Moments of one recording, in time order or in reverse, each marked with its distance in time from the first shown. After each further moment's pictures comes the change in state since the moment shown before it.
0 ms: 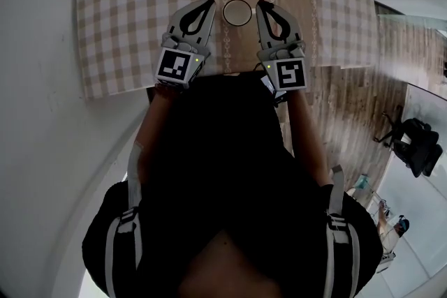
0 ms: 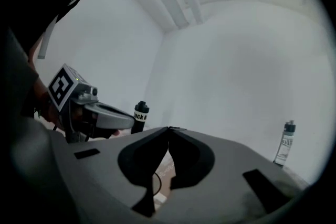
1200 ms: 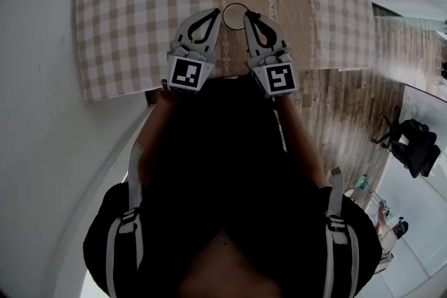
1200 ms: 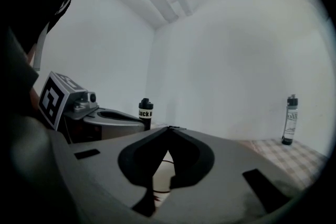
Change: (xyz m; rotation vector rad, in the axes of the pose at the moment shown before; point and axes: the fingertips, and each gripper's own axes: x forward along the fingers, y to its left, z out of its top) left arm 0.003 -0.015 -0.022 0.086 0.057 0.019; right arm 0.003 0.027 -0.028 0.162 0.063 0.019
